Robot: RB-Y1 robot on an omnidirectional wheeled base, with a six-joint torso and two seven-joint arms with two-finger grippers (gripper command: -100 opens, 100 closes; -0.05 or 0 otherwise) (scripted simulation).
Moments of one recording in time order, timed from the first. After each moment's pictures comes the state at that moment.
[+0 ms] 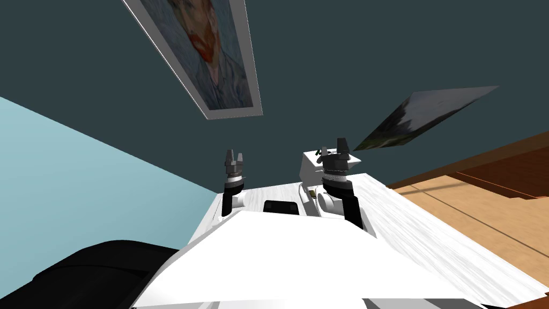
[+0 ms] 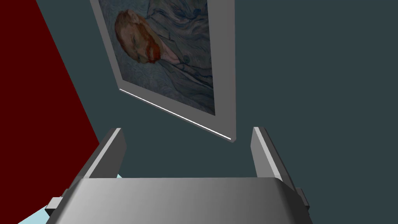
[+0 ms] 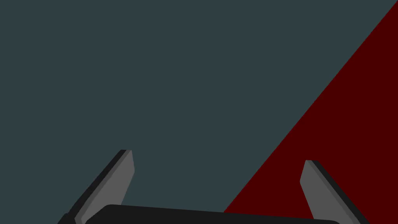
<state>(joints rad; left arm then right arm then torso) 0.49 0.00 0.02 -2.24 -0.03 -0.52 -0.02 0.45 0.00 0.07 -2.38 0.11 -0.36 0.08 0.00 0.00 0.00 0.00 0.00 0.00</state>
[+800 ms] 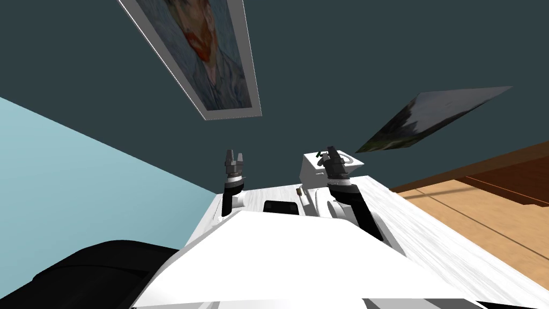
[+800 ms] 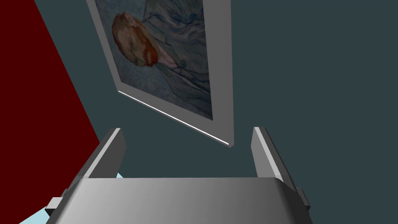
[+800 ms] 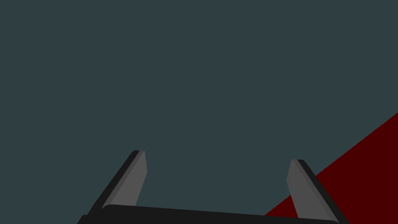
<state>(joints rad) 0.49 0.00 0.02 -2.24 -0.03 -0.52 -0.02 0.55 -0.16 0.03 -2.41 0.11 -0.23 0.14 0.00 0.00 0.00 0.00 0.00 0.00</state>
